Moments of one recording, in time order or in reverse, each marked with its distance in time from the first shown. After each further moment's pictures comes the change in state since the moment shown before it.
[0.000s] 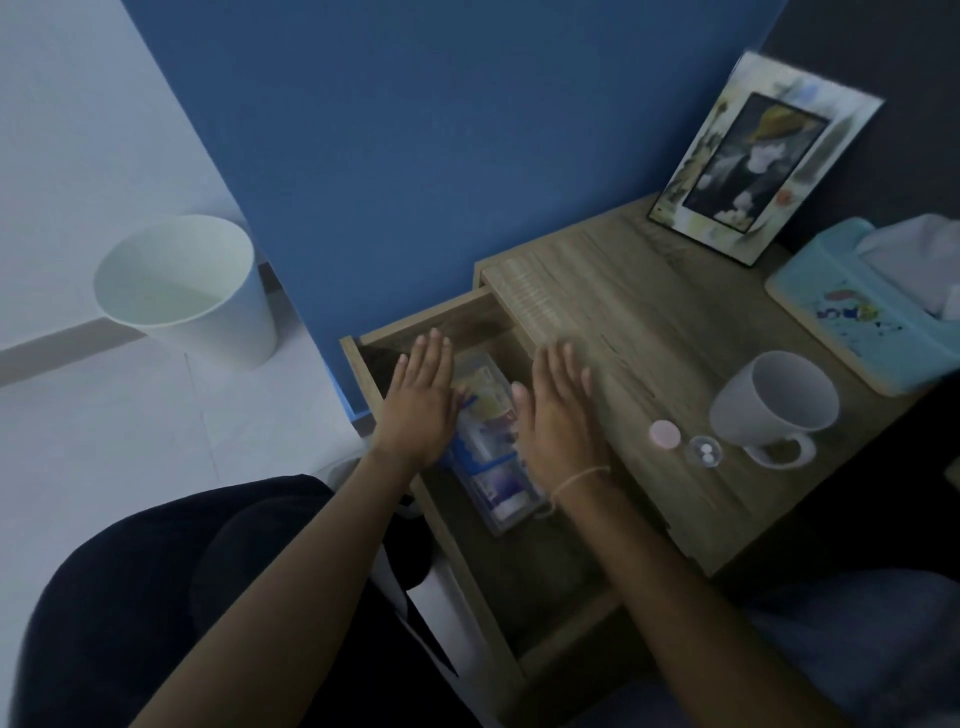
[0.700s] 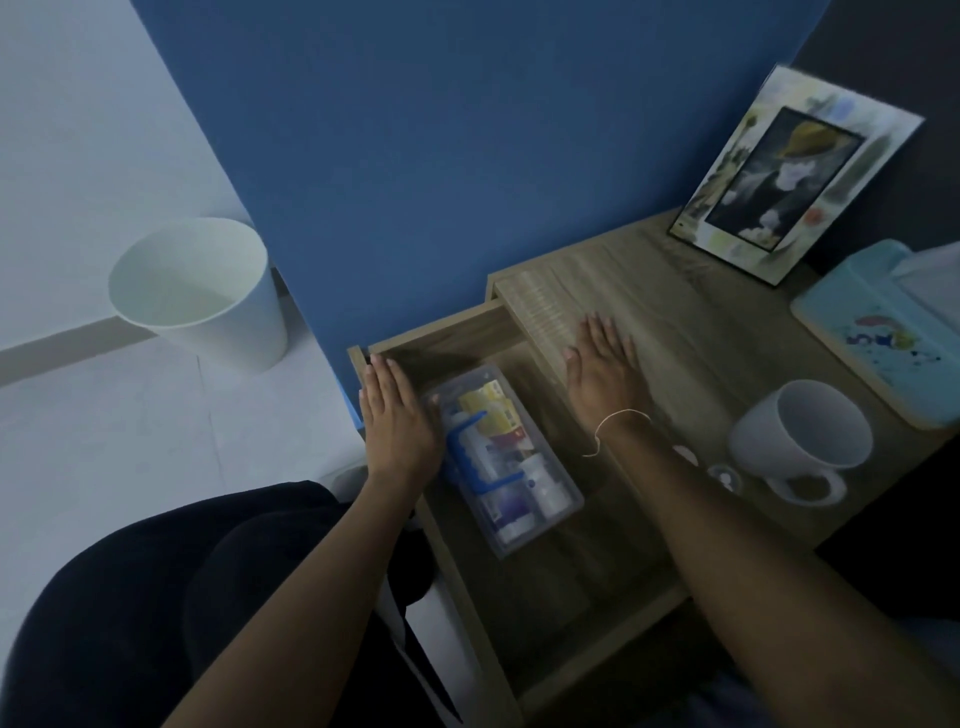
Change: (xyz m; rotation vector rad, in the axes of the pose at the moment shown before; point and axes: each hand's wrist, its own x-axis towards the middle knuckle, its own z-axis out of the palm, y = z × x) left_hand -0.004 -0.005 0.006 -0.130 0.059 -0.453; right_hand 0.087 0.075 0.019 -0.182 -0.072 0.021
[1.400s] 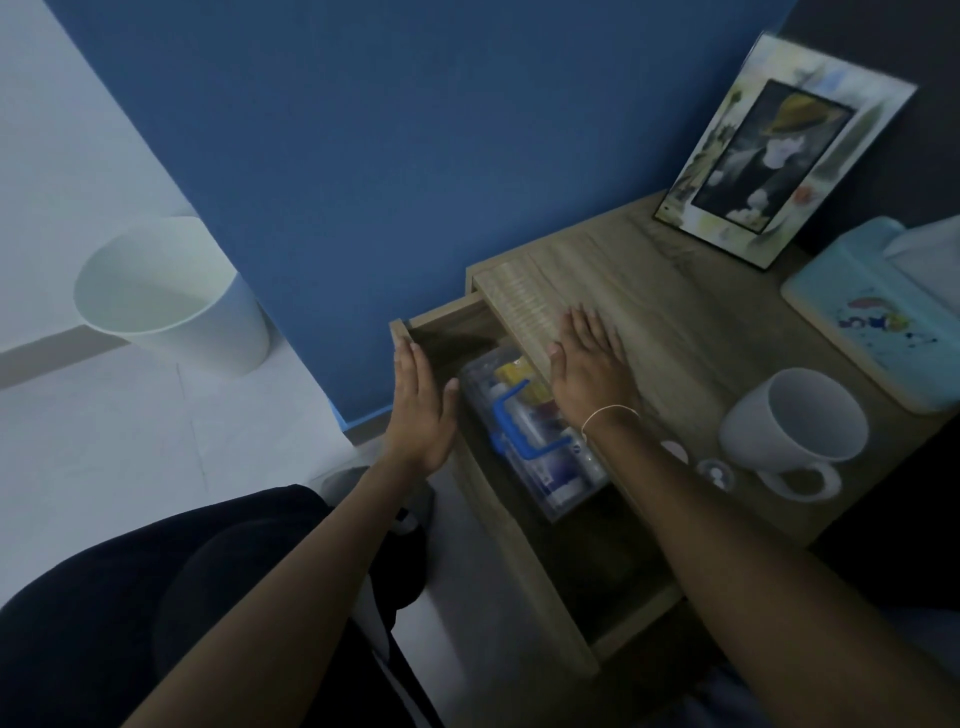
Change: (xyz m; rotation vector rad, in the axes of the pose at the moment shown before) left_hand 0.016 0.024 0.022 -0.425 -0.104 0.185; right_hand 0.000 0.001 -0.001 0.011 -0.005 -0.003
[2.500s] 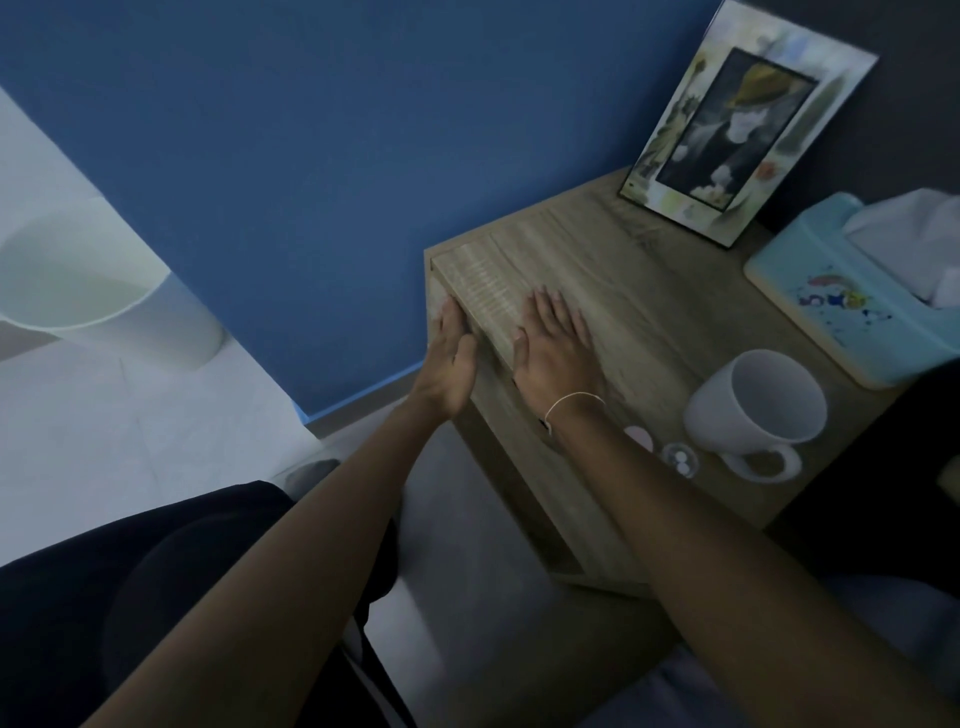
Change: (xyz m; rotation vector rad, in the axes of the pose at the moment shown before) left_hand 0.048 0.053 0.039 -0.231 -0.222 -0.004; right_hand -0.003 -0.003 -0.002 0.011 0.026 0.008
